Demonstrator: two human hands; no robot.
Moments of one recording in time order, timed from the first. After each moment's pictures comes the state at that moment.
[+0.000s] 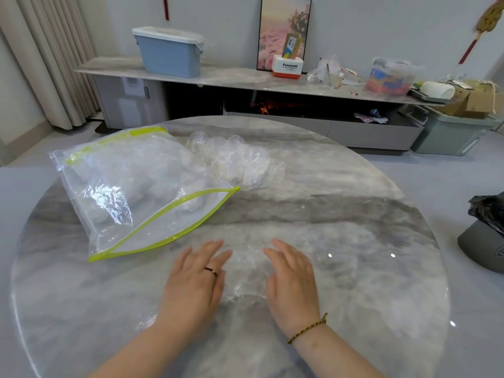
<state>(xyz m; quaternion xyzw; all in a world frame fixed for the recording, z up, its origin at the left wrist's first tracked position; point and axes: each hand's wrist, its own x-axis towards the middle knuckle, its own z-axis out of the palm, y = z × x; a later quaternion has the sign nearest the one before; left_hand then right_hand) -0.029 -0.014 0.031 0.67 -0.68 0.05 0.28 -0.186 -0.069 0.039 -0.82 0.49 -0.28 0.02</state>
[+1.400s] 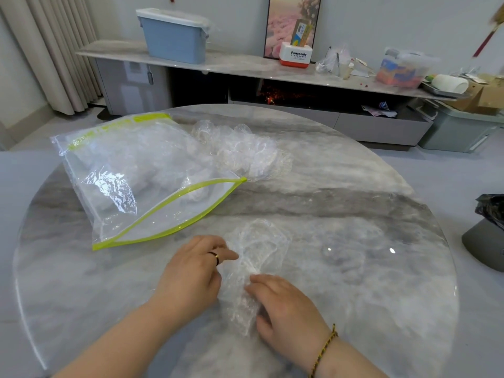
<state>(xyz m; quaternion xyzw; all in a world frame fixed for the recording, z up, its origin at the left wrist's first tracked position) -0.015 -0.014 0.046 0.64 -0.71 -0.03 0.29 -0.196 -0.043 0.029 -0.93 0.33 -0.16 0.07</state>
